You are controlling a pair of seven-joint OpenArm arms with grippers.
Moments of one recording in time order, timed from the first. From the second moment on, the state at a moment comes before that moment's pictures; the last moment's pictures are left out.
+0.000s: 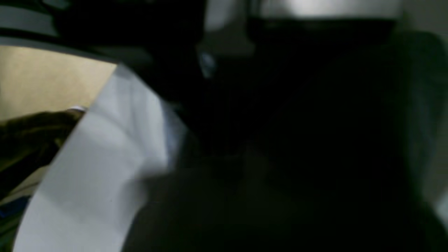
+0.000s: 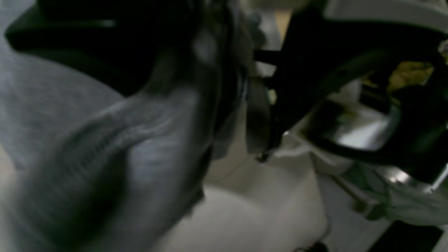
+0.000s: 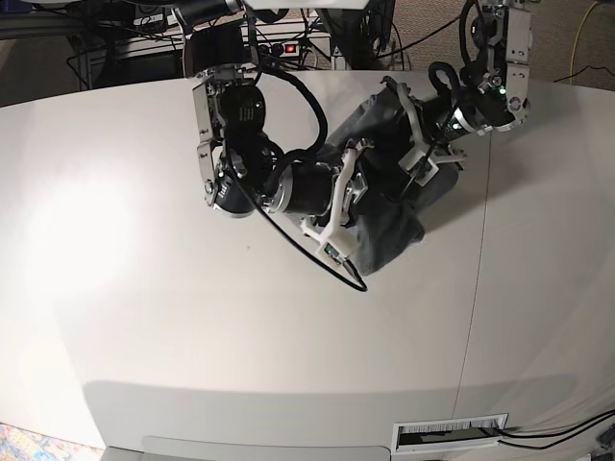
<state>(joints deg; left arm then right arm) 18.0 -10.9 0.0 105.9 -24.4 -42.2 46.0 4.8 -4.0 -11.4 96.9 45.7 37.3 -69.2</state>
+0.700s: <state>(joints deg) 27.2 -10.9 -21.3 121.2 -19.7 -36.8 45.8 10.6 -4.0 -10.2 104.3 39.0 37.4 -66.6</state>
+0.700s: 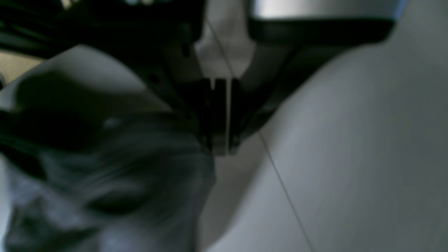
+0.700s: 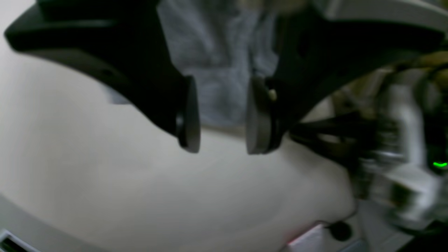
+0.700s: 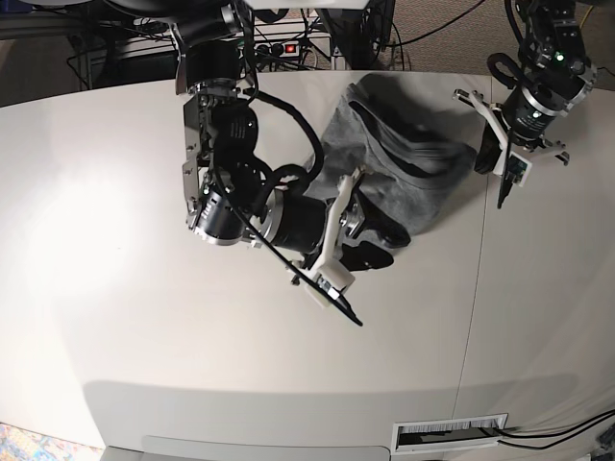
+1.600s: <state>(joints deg) 32.0 -7.7 0.6 111.8 -25.7 -41.2 31.2 22.1 -4.0 -18.0 74.4 10.1 37.4 -38.4</state>
